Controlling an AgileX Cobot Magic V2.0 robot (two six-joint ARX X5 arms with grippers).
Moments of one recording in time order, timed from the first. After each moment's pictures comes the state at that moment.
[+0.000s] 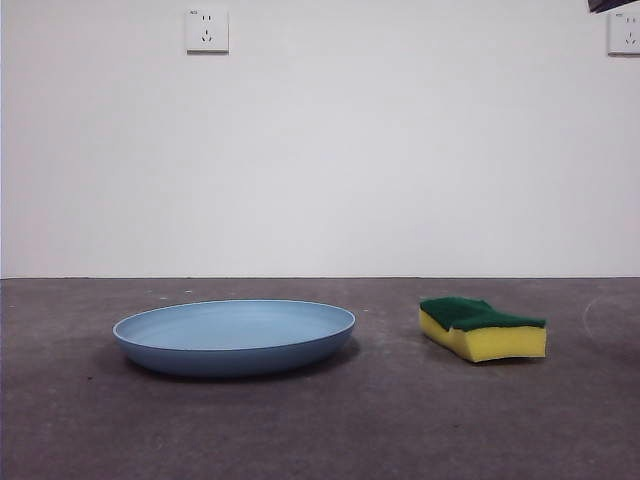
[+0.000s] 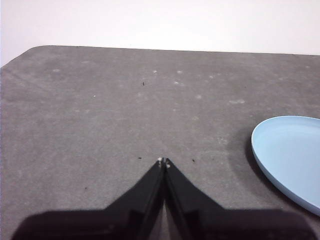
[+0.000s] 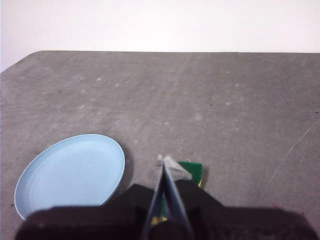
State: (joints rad) left arm 0.01 0.01 0.02 -0.18 0.03 -0.06; right arm 0.69 0.59 0.67 -0.37 0.34 0.19
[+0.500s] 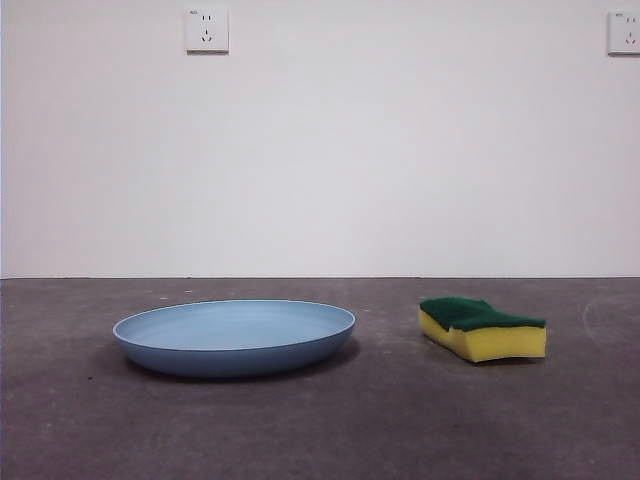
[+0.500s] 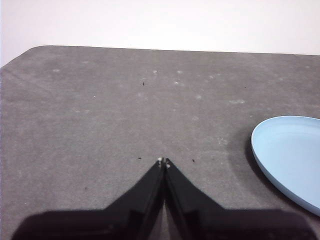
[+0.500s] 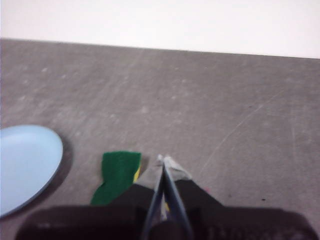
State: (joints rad) left arm 0.01 0.01 0.02 -0.18 0.03 -0.06; right arm 0.35 0.42 0.58 -0.44 0.18 0.02
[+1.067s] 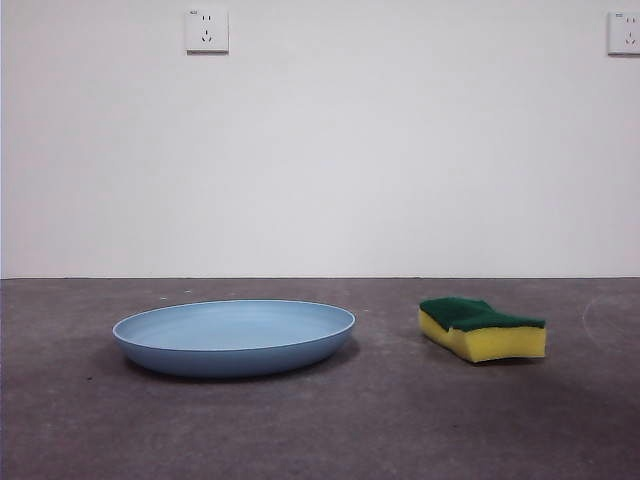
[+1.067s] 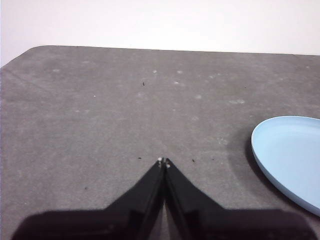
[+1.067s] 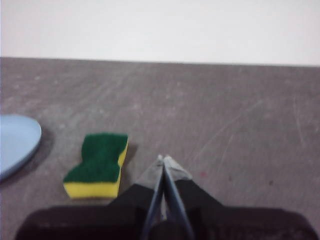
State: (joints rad) left arm 0.01 0.01 0.02 -0.18 0.03 -0.06; right arm 0.10 0.00 0.08 -0.21 -0.08 -0.03
